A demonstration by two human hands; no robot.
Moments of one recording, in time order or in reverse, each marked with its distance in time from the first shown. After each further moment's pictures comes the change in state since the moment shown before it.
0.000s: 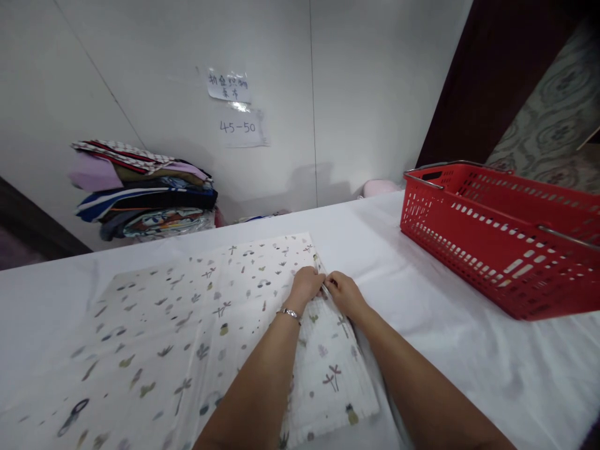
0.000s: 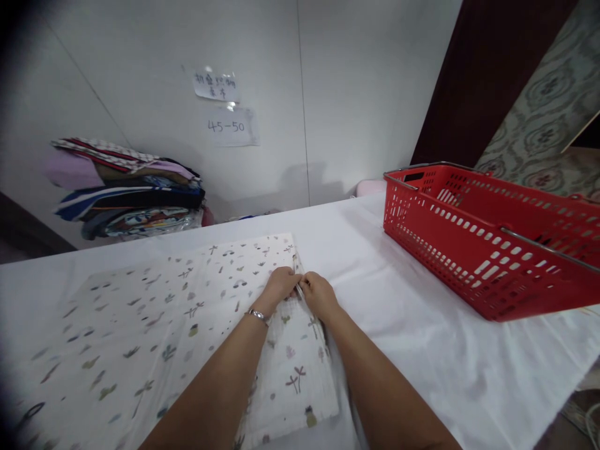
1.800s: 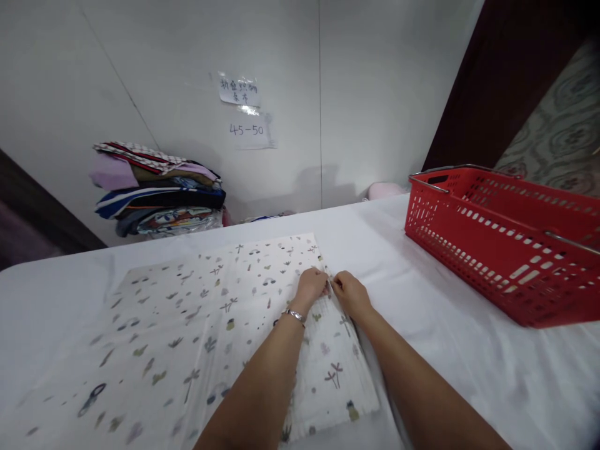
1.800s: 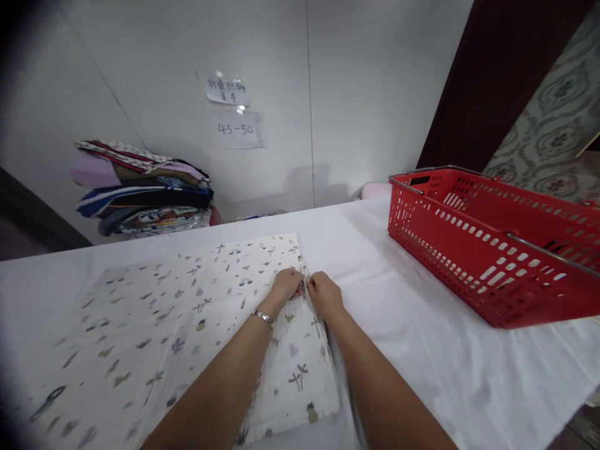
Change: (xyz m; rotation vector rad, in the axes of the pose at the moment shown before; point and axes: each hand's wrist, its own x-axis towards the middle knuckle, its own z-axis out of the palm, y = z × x) left_hand 0.005 -0.009 0.017 -0.350 0.056 -0.087; right_hand -0.002 0.003 0.002 -0.102 0.055 0.012
